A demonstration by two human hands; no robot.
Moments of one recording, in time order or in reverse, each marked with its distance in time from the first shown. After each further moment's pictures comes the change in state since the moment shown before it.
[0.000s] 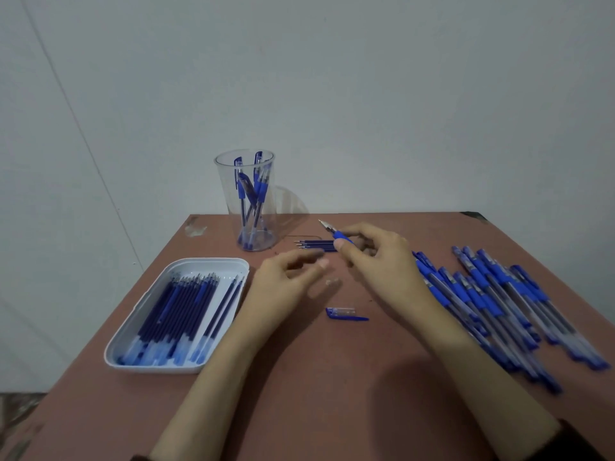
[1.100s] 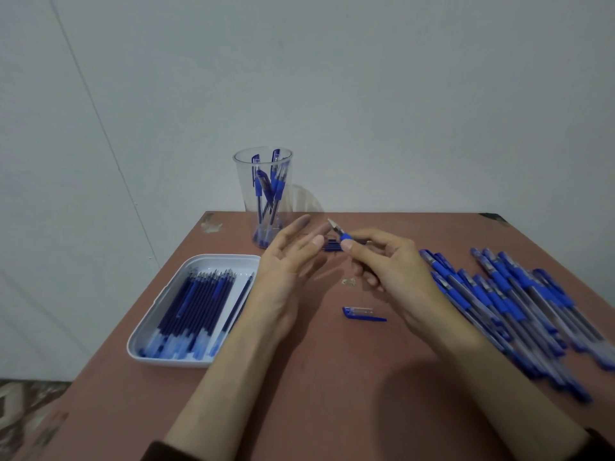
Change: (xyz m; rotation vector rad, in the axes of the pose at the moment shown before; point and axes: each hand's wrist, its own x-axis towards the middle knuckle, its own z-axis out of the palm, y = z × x) left_hand 0.001 0.016 -0.004 -0.681 0.111 -0.043; right_hand -0.005 -0.005 0.010 0.400 -0.106 0.155
